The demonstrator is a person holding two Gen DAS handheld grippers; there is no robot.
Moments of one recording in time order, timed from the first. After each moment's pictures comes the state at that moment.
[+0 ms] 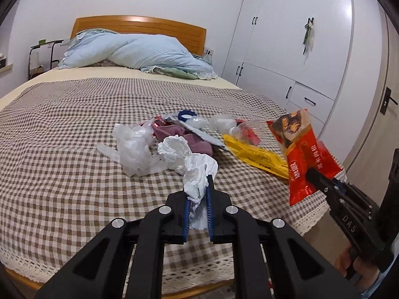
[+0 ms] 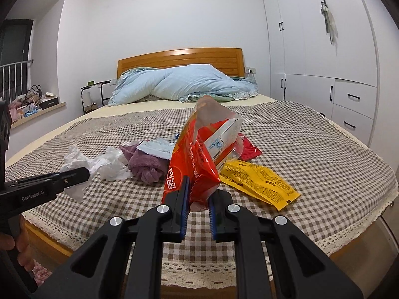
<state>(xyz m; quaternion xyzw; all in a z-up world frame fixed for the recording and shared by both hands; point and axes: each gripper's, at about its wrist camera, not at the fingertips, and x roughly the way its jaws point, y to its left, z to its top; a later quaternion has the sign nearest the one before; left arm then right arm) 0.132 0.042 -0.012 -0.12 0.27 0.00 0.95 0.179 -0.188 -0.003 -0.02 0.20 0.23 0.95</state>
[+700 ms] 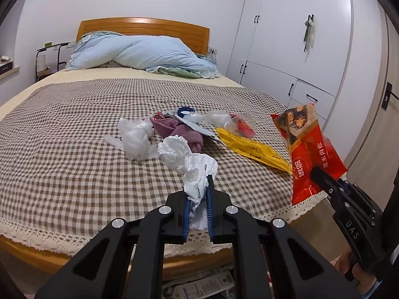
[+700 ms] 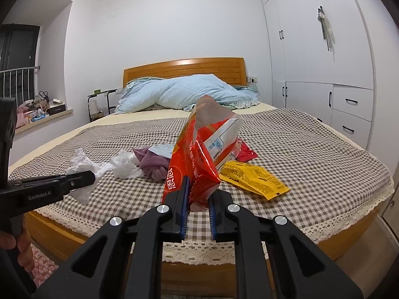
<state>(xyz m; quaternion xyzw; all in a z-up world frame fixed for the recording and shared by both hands) 0.086 0.008 0.001 -0.11 0.28 0.02 0.95 0.136 -0.215 0.002 -0.01 0.17 0.24 0.96</state>
